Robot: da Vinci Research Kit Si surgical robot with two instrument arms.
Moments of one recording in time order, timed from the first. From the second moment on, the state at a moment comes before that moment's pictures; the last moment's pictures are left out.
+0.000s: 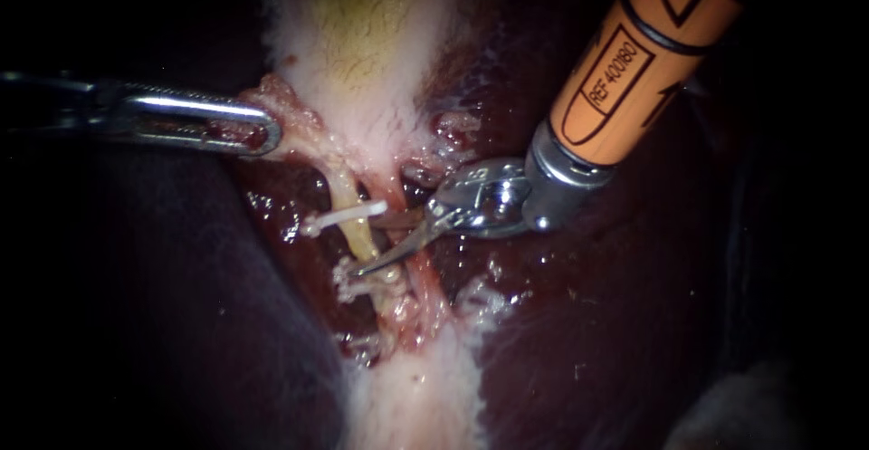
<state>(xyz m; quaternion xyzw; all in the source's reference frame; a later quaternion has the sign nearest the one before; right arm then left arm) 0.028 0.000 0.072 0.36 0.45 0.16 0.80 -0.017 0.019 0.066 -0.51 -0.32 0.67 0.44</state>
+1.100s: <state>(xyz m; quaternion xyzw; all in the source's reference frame) 0.031 -0.003 0.071 0.43 0.49 0.14 0.75 -0.018 0.019 0.066 -0.51 -0.31 0.67 0.44</state>
